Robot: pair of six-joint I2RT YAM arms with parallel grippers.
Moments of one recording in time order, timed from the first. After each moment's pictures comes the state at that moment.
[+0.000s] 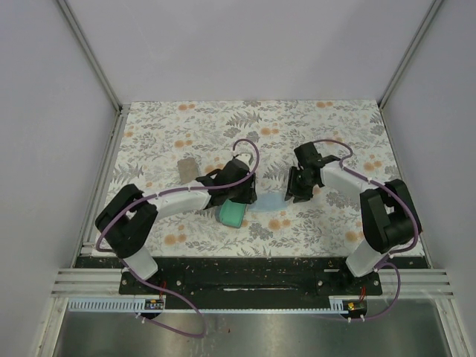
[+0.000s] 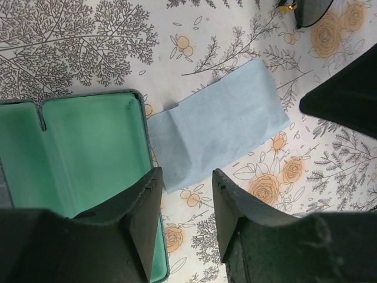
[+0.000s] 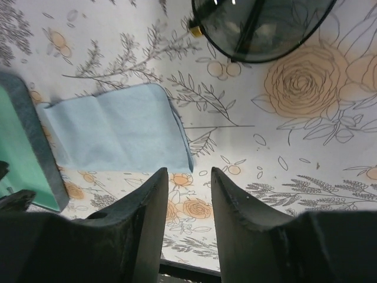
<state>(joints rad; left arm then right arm) -0.81 1.67 0.98 -0.11 -0.03 -0.58 0.38 1.65 1.03 -0.57 -0.13 0.58</state>
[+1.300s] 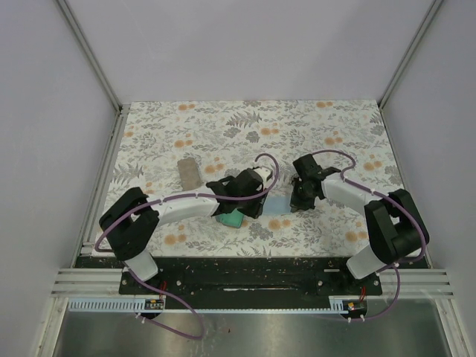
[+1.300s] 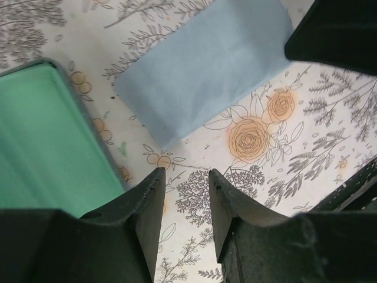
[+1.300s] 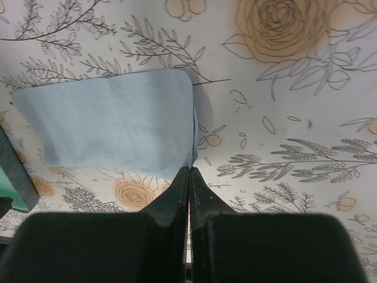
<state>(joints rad) -0.94 1.65 1.03 -0.25 -0.03 -0.41 0.44 1.56 0.87 -0.54 -0.05 0.66</state>
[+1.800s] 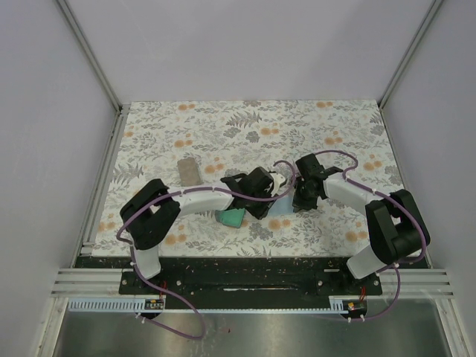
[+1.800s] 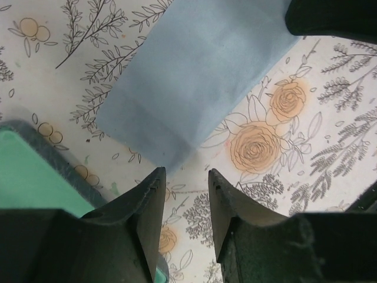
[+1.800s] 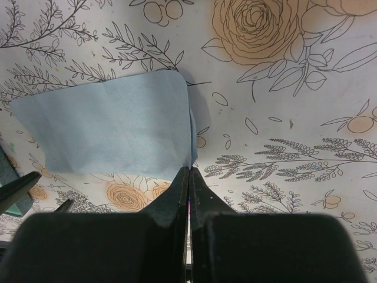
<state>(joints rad) -0.95 1.81 1.16 -0.30 0.07 -0.16 0.41 1.54 0.86 -0.56 -0.04 0.65</state>
